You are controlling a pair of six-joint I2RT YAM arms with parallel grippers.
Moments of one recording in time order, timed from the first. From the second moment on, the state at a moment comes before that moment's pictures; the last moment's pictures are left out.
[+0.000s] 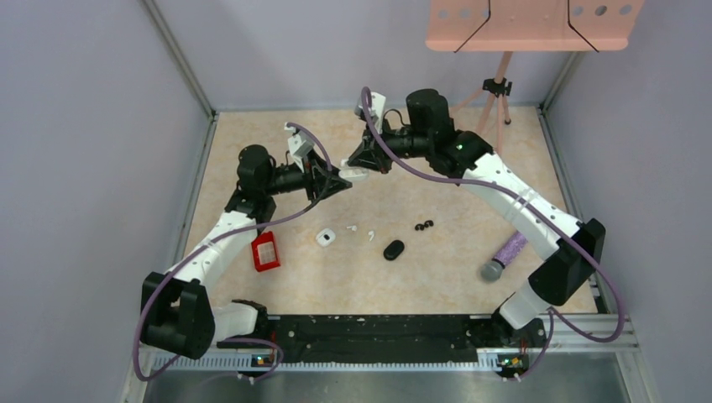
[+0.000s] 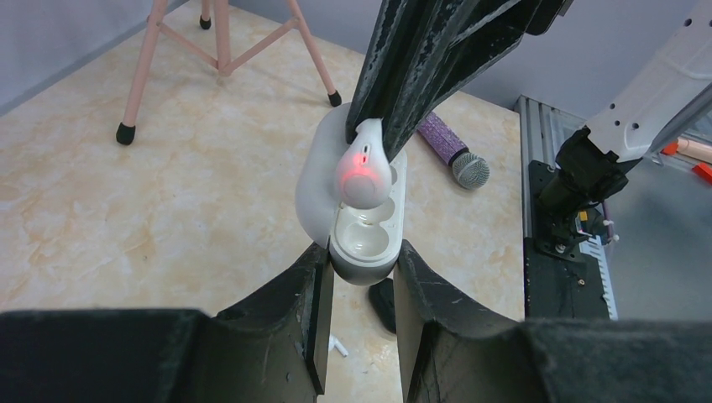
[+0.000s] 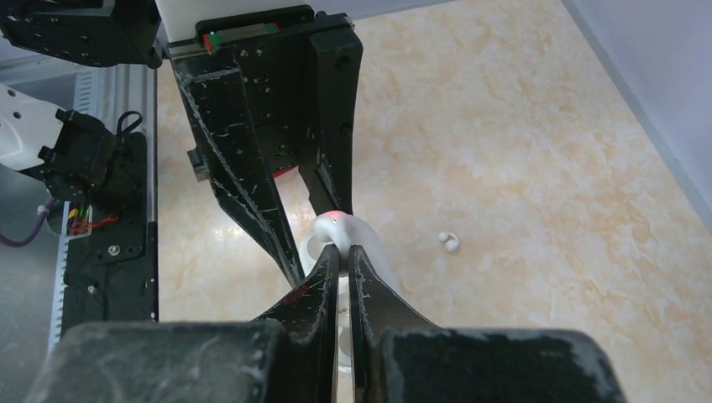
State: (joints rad) left arm -0.26 1.23 0.82 0.40 1.05 -0.21; right arm 0.69 1.57 1.62 -0.42 -0.64 -0.22
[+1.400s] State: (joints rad) left arm -0.26 1.23 0.82 0.40 1.03 -0.17; right arm 0.70 1.60 1.74 -0.67 -0.57 -0.42
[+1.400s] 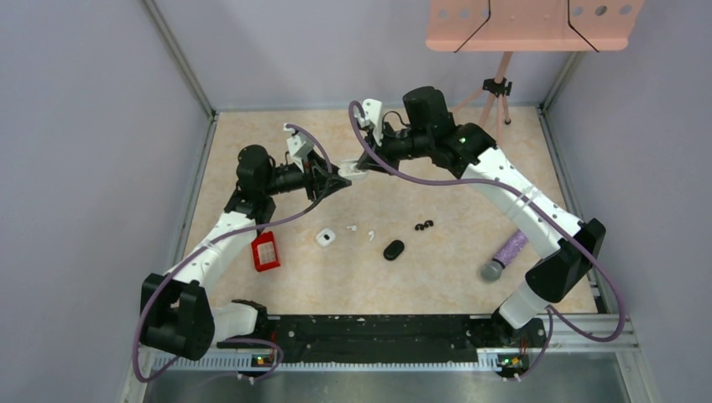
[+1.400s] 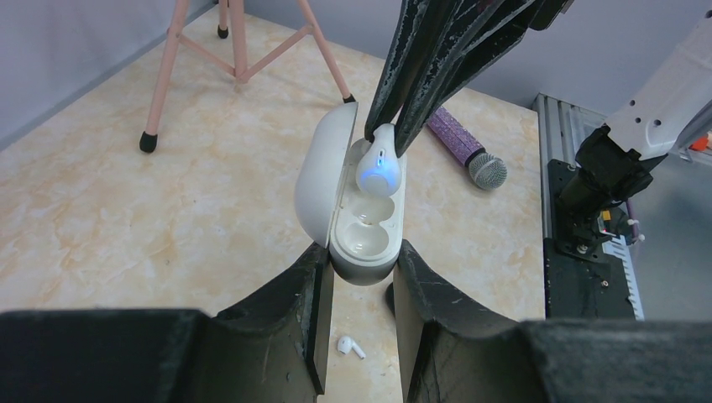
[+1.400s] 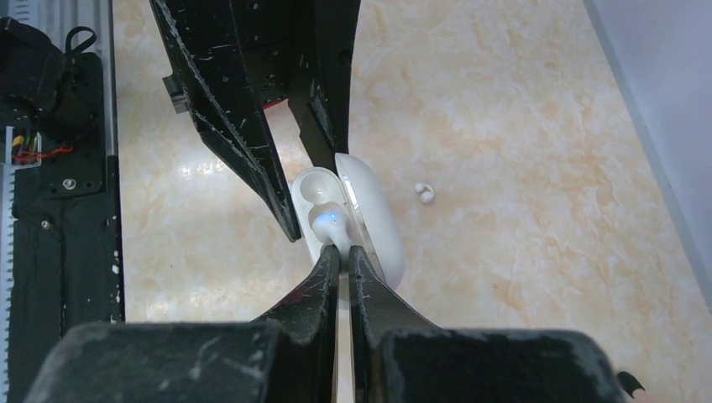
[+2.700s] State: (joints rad) left arm -0.26 1.23 0.82 0.41 1.03 -0.19; right arm 0.68 1.59 1.74 -0.72 -0.54 -0.45
